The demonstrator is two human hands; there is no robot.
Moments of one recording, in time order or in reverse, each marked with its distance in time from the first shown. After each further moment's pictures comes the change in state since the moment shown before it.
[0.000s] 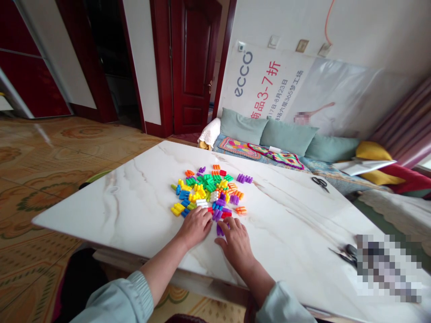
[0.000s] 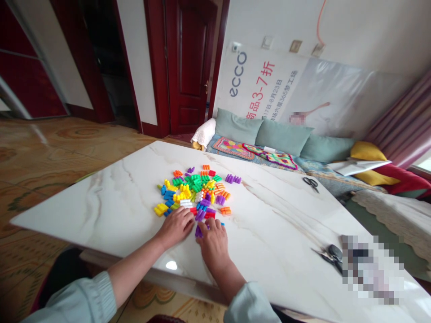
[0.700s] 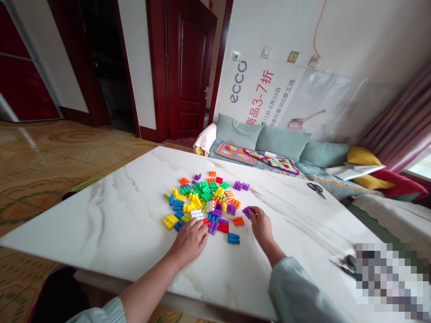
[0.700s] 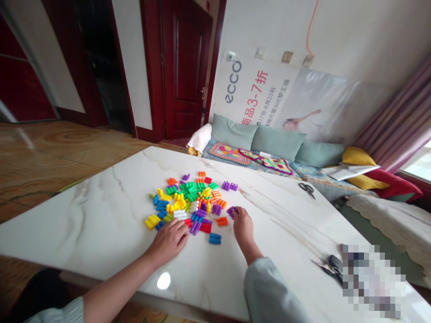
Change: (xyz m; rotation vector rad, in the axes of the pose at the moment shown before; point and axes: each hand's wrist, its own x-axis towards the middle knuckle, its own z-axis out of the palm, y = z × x) left_hand 0.001 0.000 -0.002 -0.028 -0.075 -0.025; right_hand 0.047 0.126 0.009 0.403 0.297 0.394
